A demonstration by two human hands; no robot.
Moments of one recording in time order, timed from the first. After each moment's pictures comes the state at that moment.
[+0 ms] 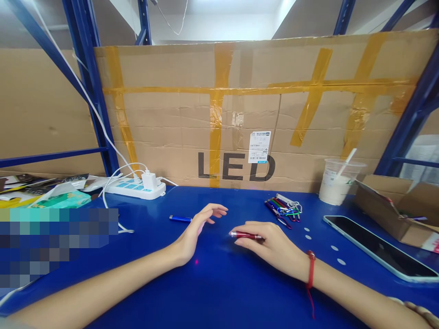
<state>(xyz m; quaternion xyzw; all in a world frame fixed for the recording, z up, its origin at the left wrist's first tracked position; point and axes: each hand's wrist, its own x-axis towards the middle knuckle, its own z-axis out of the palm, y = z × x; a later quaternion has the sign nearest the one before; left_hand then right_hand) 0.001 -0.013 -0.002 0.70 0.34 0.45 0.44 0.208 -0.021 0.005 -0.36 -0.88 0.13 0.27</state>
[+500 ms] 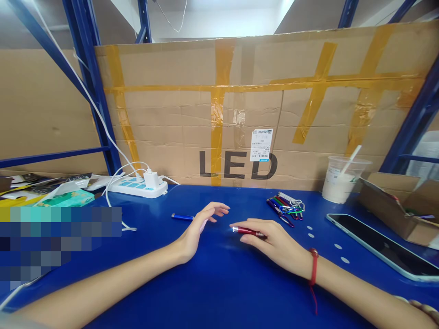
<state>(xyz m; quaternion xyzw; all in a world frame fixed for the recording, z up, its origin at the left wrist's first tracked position) 0.001 -0.010 -0.003 0.70 0.35 0.44 0.44 0.210 -0.018 0.003 -0.36 -0.88 0.17 0.27</state>
